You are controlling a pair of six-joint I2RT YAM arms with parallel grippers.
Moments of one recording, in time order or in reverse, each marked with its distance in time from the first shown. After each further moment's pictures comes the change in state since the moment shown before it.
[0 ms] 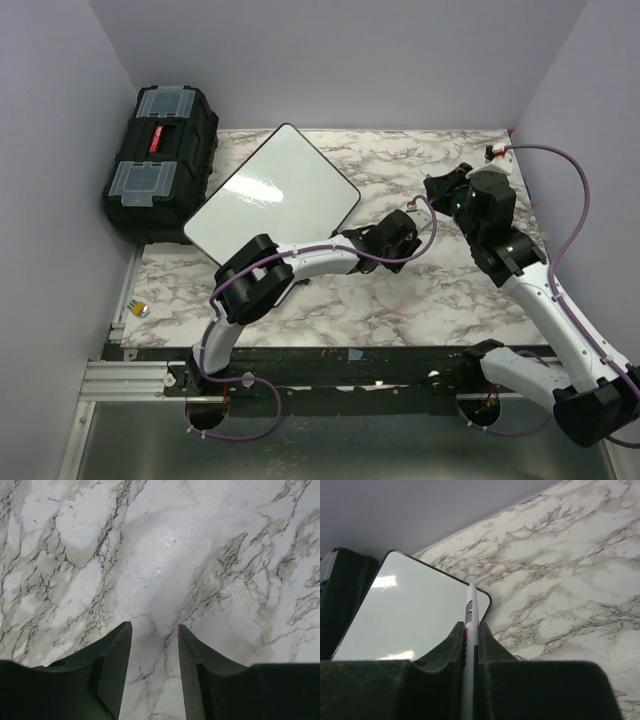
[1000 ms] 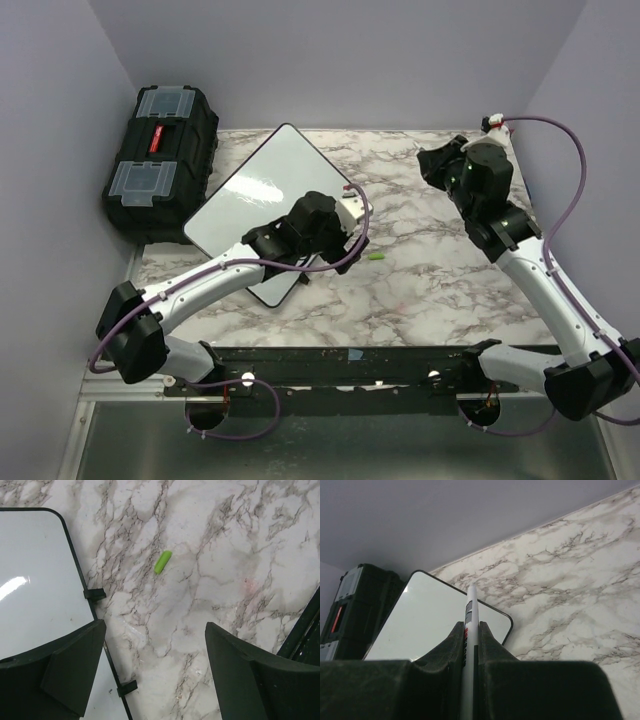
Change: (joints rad) left arm 0.153 -0.695 -0.390 -0.135 0.166 0.182; right arm 0.005 0.125 0.163 0.018 0.005 -0.018
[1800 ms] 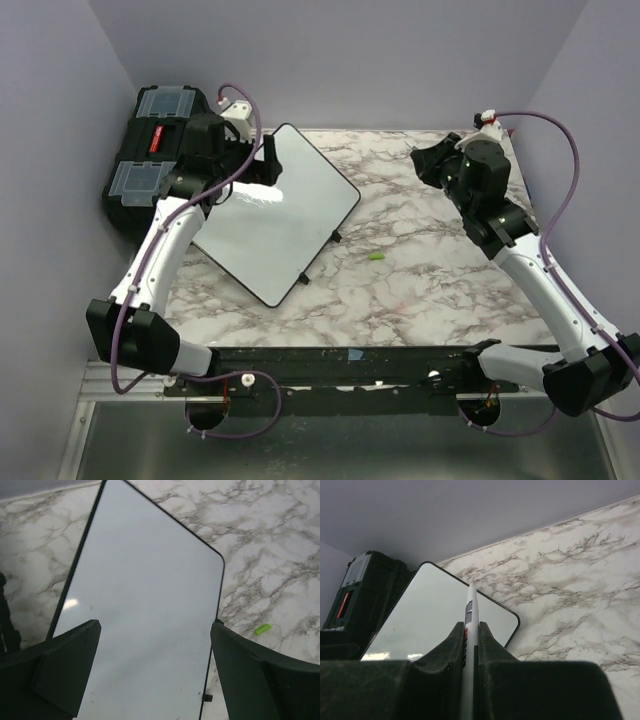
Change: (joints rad) left arm 0.605 -0.002 0.310 -0.201 0.155 -0.111; right arm 0.000 0.052 0.048 0.017 -0.065 -0.033
